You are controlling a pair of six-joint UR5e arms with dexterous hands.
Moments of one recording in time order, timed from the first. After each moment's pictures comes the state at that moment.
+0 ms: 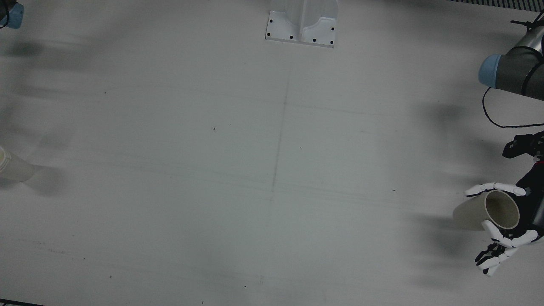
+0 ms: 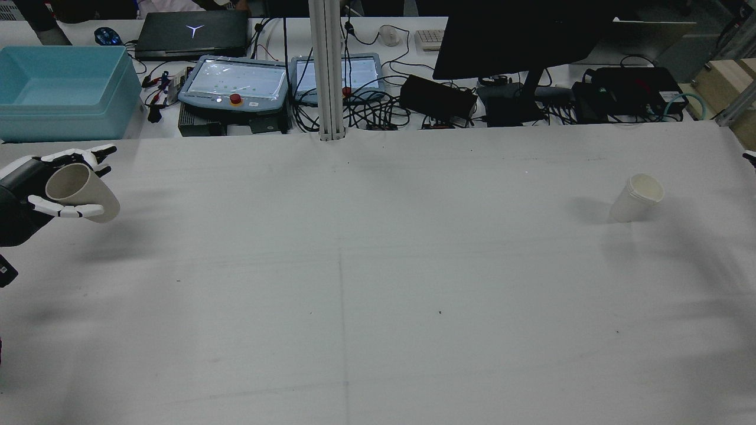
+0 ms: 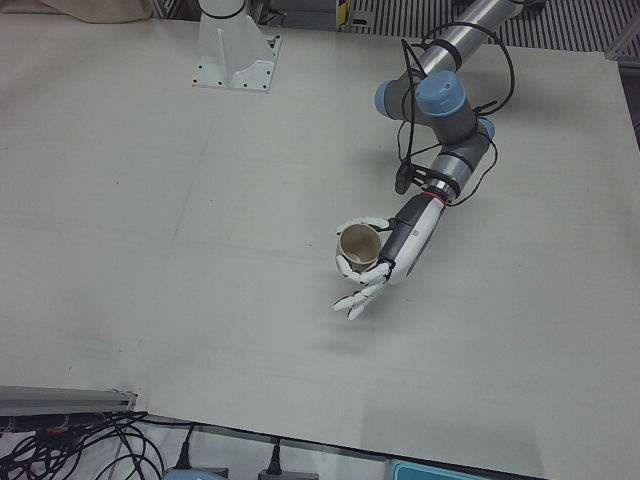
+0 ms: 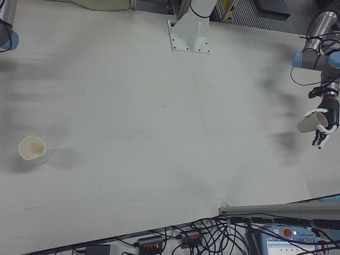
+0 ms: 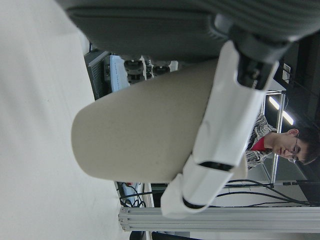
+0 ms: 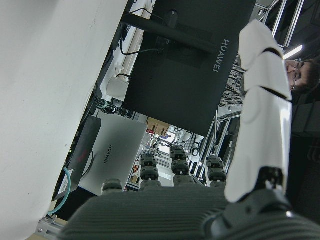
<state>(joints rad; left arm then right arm) -0.92 -1.68 -1.71 0.04 1.33 0.18 1.35 -1.61 1.00 -2.44 -1.39 -0.31</state>
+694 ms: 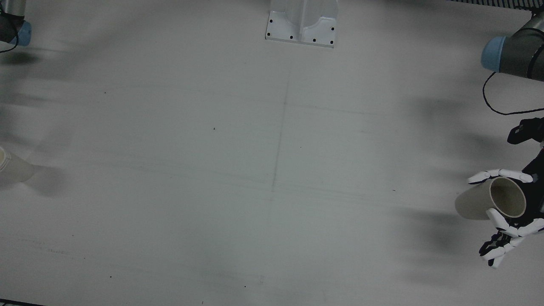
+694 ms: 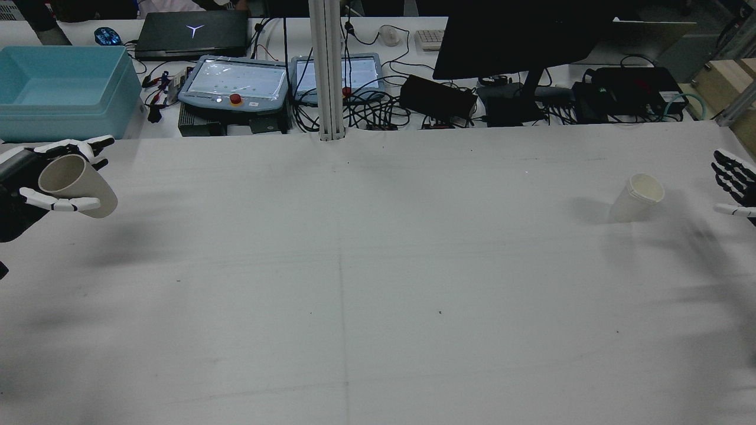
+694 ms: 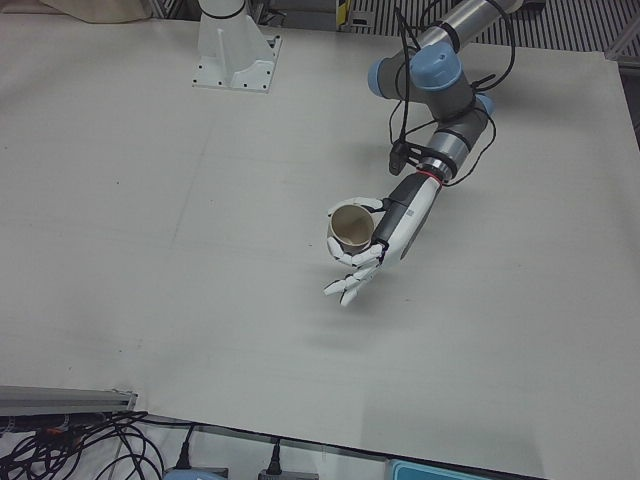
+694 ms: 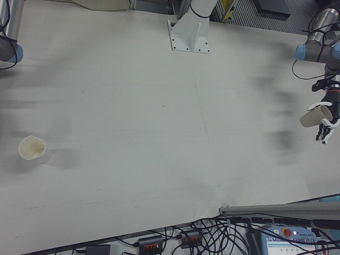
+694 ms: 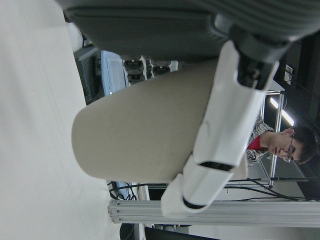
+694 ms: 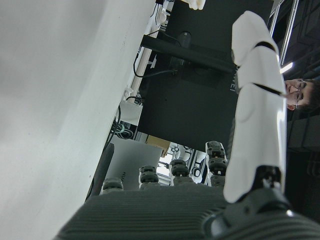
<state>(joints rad) -0.93 -1.67 -1.83 0.16 1.34 0.16 1.27 -1.48 0.79 -2.34 -1.38 -0.31</state>
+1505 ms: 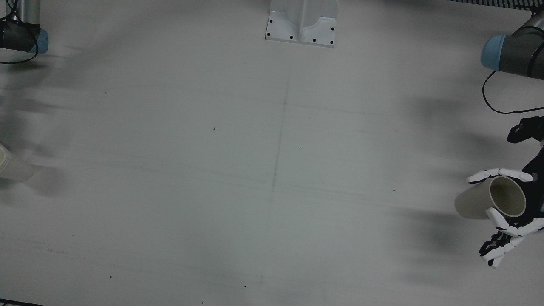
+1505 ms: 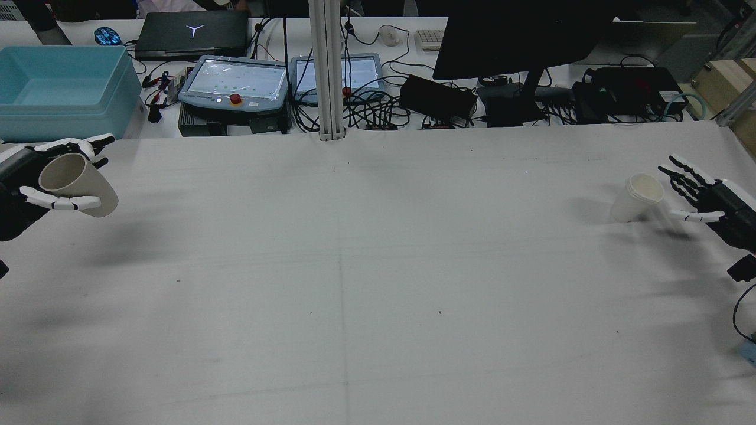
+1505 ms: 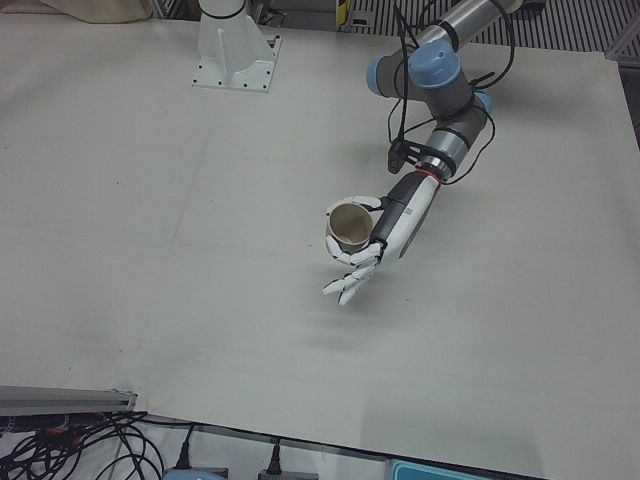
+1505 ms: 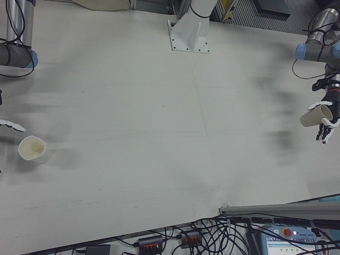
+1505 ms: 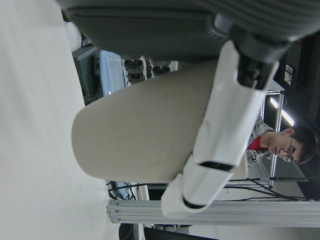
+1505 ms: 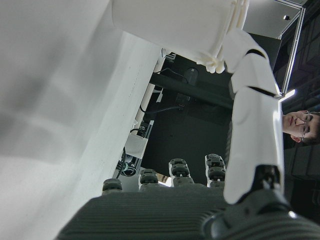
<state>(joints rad) -0.93 -1.67 -1.84 0.18 1.34 0.16 1.16 -1.45 0.81 -2.34 -1.37 -0.36</state>
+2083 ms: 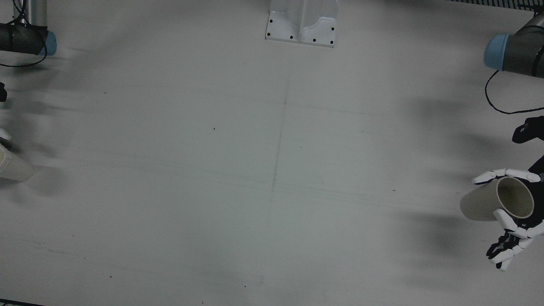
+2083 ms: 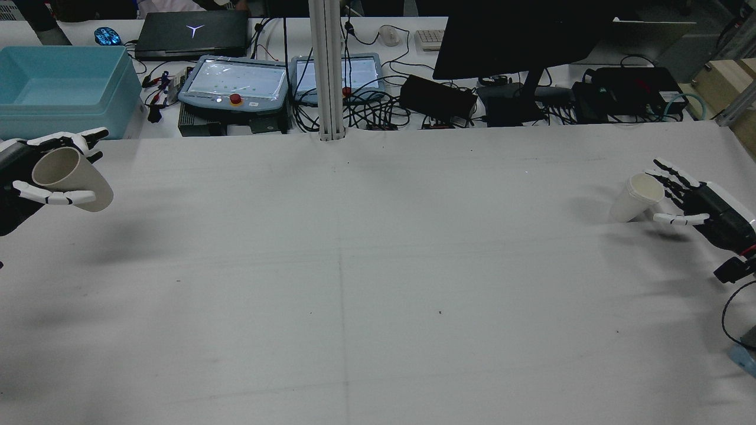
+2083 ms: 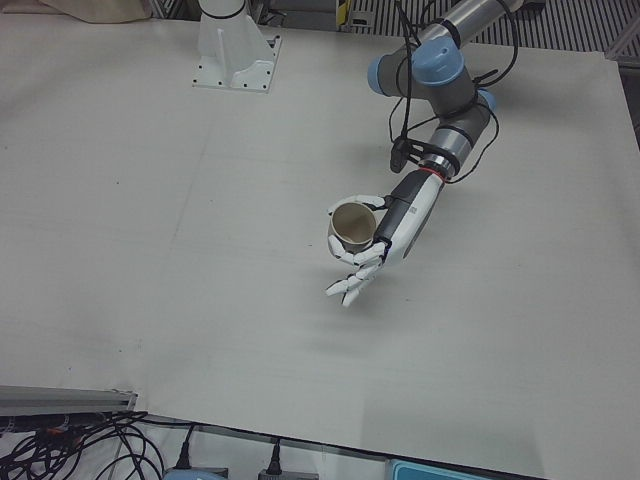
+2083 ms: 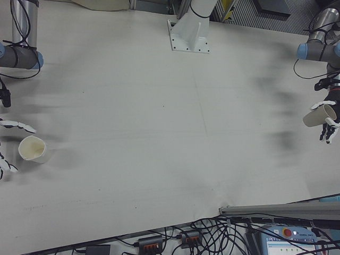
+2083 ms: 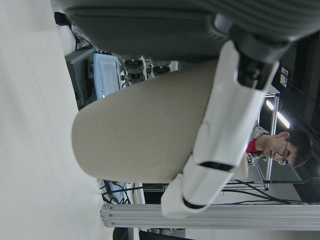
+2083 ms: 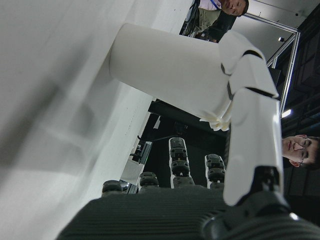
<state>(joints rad) -0.95 -1.67 -1.85 0.18 1.34 0.16 1.12 -1.45 0.83 -2.34 -1.34 -0.39</state>
